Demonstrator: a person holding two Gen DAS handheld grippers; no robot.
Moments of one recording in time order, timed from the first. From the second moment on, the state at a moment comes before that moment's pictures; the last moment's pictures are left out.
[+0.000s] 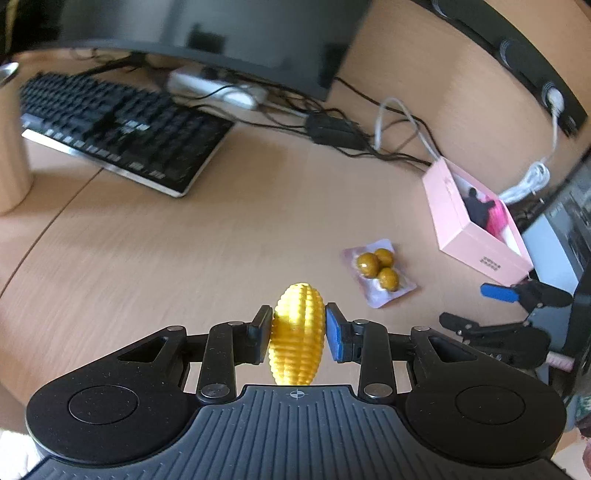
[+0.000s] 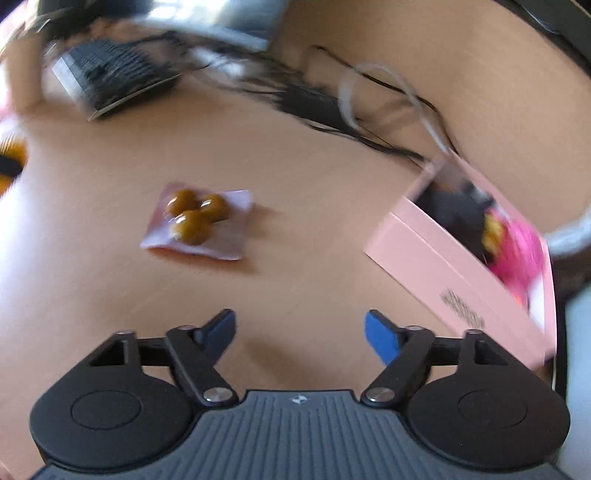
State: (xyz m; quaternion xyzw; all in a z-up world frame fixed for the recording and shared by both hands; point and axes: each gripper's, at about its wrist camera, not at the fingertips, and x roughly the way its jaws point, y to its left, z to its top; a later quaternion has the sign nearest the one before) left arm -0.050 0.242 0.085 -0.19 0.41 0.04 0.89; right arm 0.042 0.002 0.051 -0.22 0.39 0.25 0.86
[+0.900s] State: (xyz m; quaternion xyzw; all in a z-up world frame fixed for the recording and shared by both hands) left arm -0.025 0.227 0.078 -0.20 0.43 -0.03 0.88; right arm 0.031 0.038 0.046 -0.26 0.35 0.25 0.87
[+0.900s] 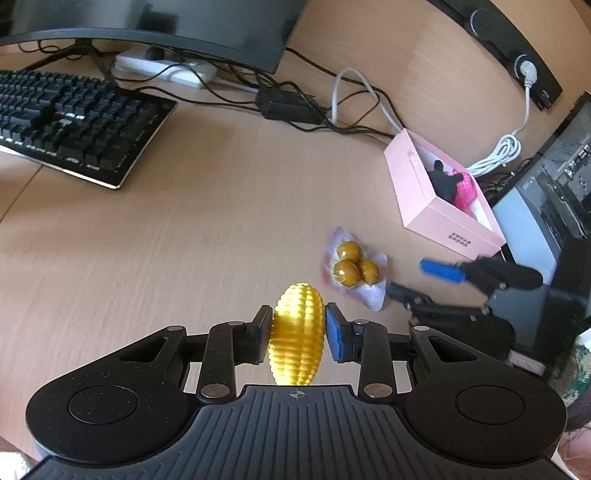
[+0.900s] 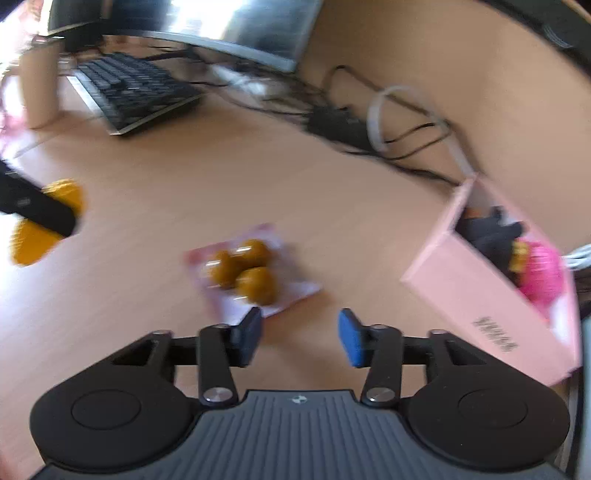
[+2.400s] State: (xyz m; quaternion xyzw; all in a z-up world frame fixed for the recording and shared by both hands) left arm 0.094 0.126 0.142 -0.11 0.37 -0.29 0.88; right arm -0.041 -0.108 0.139 -0.02 0.34 0.06 0.94
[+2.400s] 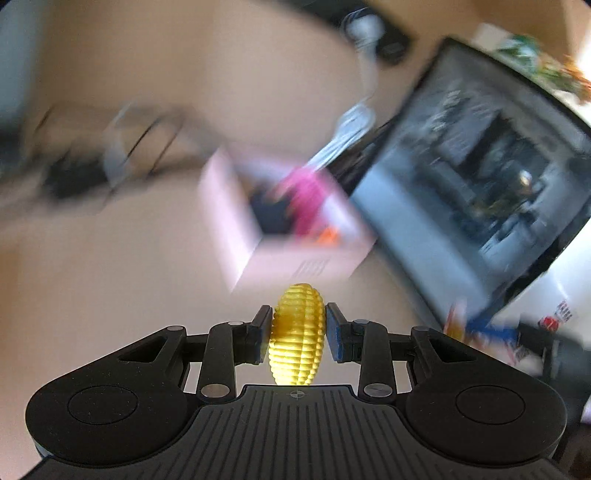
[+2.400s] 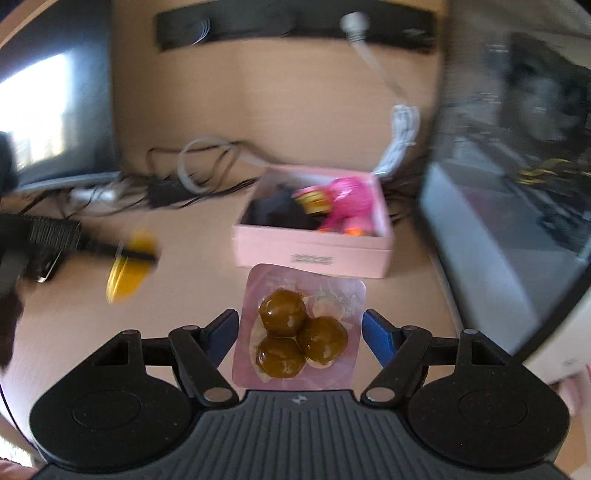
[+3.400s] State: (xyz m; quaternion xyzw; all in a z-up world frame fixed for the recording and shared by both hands) left arm 0.112 0.084 0.081 -0.14 0.42 -0.22 0.87; right arm -0.003 -0.180 0.037 -0.06 0.40 0.02 0.91
